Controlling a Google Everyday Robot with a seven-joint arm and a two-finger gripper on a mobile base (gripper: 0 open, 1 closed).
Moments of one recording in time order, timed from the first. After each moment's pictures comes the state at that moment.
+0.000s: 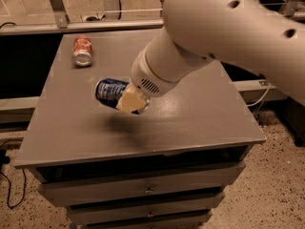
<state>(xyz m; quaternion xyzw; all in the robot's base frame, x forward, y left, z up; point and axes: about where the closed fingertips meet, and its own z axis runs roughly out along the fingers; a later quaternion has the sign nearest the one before) 0.489 0.038 0.908 -0.56 0.77 0.11 0.30</state>
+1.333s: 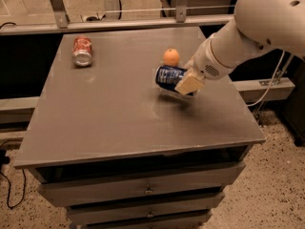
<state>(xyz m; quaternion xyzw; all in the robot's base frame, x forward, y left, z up) 0.576 -0.109 0.884 -0.53 0.79 0.05 0.31</state>
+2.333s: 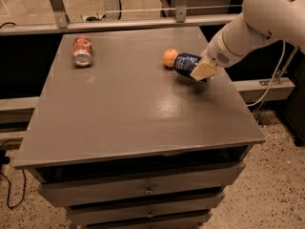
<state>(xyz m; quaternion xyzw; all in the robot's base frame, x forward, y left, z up) 0.641 -0.168 0.881 -0.49 0.81 0.00 0.32</state>
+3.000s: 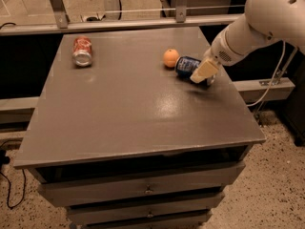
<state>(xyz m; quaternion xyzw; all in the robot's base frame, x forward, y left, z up) 0.657 -0.182 0.877 -0.47 0.82 0.00 0.33</state>
